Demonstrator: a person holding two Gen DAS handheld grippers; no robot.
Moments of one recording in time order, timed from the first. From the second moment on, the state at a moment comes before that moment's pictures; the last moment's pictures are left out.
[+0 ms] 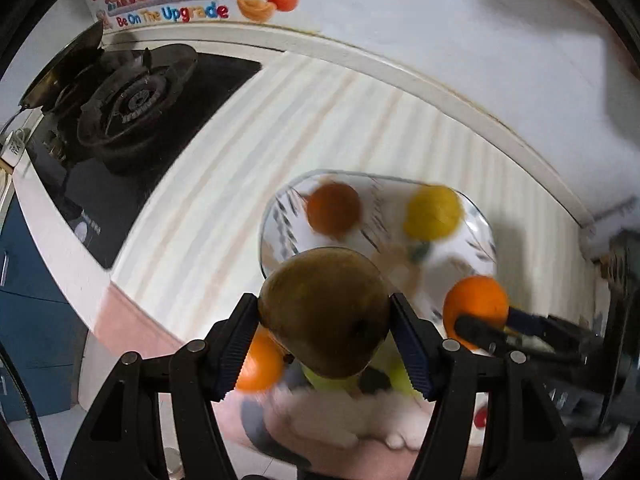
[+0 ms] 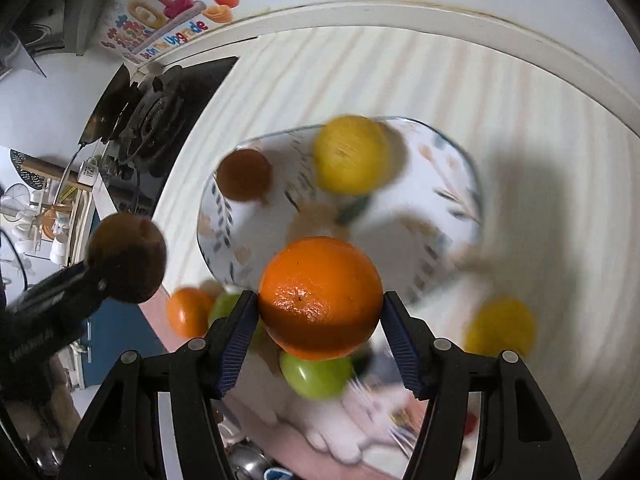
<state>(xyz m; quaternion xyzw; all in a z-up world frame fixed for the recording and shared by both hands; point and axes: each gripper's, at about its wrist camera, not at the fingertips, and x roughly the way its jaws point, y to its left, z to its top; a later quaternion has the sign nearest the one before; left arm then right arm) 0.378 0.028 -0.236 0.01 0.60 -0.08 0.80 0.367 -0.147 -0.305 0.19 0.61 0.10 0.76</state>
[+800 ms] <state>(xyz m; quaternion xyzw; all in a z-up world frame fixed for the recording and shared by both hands) 0.457 0.048 -0.317 -0.03 0.69 -0.07 0.72 0.419 -0.078 -0.362 0.20 0.64 0.15 0.73</state>
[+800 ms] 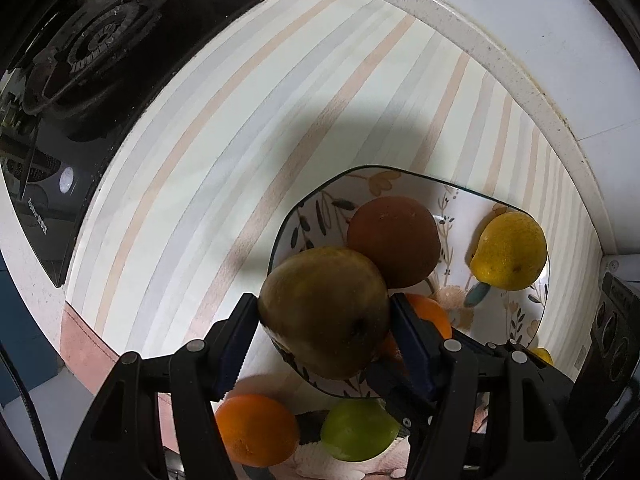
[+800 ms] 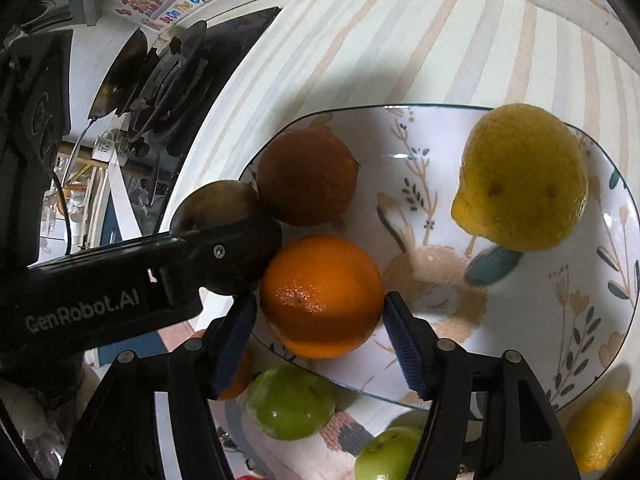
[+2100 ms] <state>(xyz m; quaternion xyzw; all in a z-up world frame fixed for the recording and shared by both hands) 0.307 0.038 -0.191 0.03 0.54 -0.01 0.84 0.292 -0.154 -0.208 0.07 0.58 0.02 0.81</state>
